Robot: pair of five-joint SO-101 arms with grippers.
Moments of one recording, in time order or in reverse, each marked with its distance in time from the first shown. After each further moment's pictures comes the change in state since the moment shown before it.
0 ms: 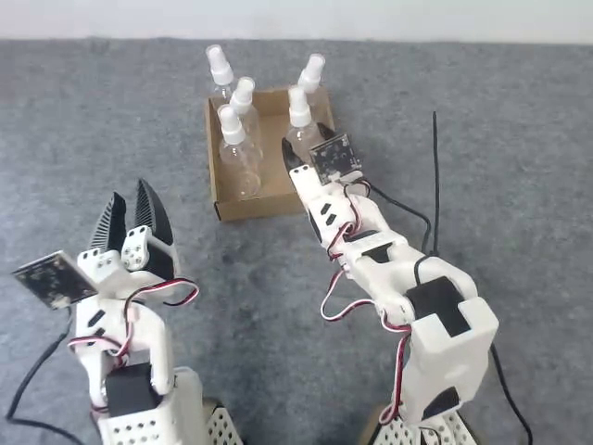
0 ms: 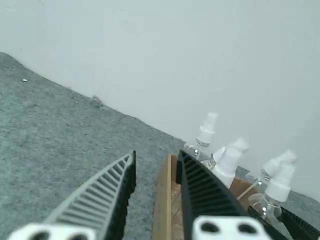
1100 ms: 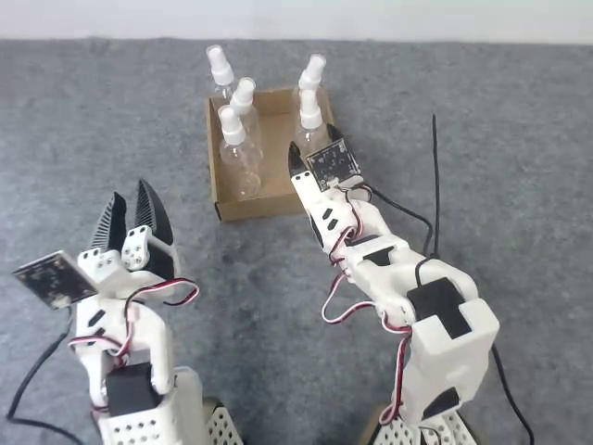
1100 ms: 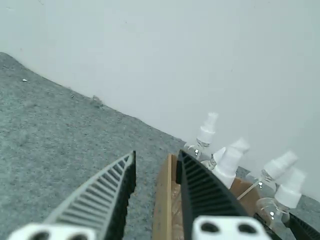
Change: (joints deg) left arm 0.0 0.0 0.0 0.1 0.0; right arm 0.0 -0.2 2.5 -0.4 1.2
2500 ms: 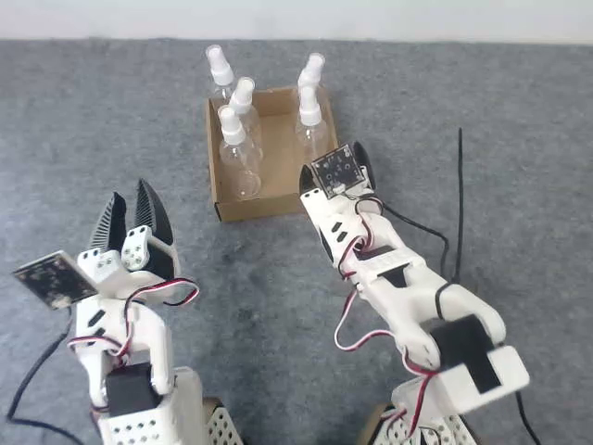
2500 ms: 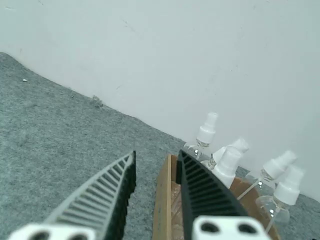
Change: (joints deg) left arm 0.0 0.0 0.0 0.0 0.0; right arm 0.1 -17.4 10.2 16.6 0.0
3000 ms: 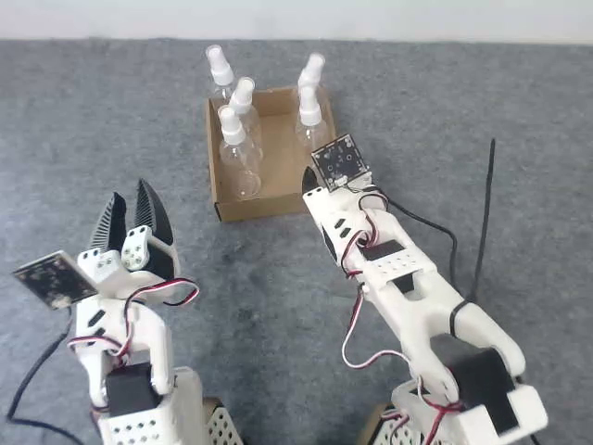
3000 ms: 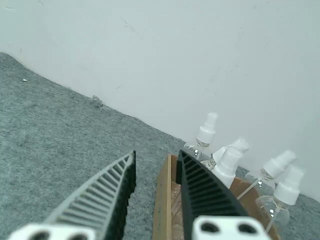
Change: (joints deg) left arm 0.0 0.0 0.0 0.0 0.0; right arm -0.1 -10.1 0.5 13.1 0.0
